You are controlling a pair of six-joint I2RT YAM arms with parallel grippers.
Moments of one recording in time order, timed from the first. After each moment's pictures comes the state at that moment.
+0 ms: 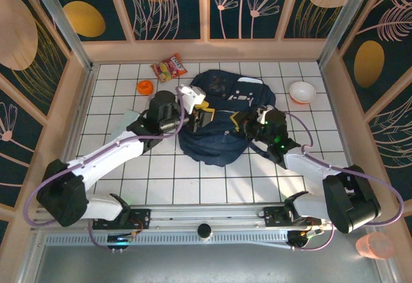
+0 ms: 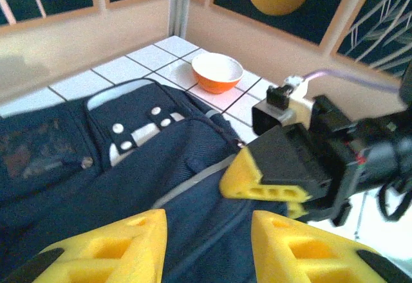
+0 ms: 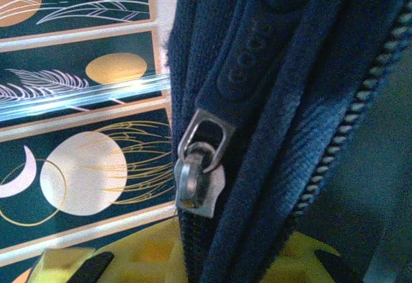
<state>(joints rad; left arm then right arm) -0.68 1.33 0.94 0.10 0.34 -0.17 0.45 1.24 0.49 0.46 -0.39 1.53</state>
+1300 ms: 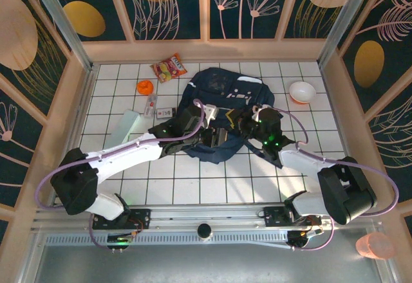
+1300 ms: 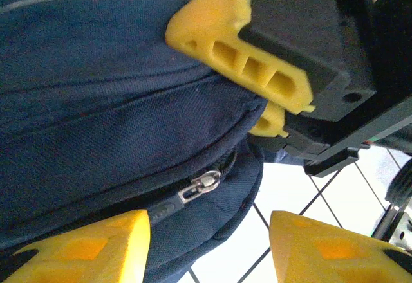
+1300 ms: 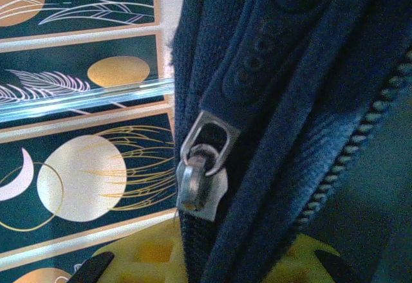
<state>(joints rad) -0.88 1.47 1.03 -0.19 0.11 -0.54 0.49 1.31 0.53 0.52 -0.34 1.53</state>
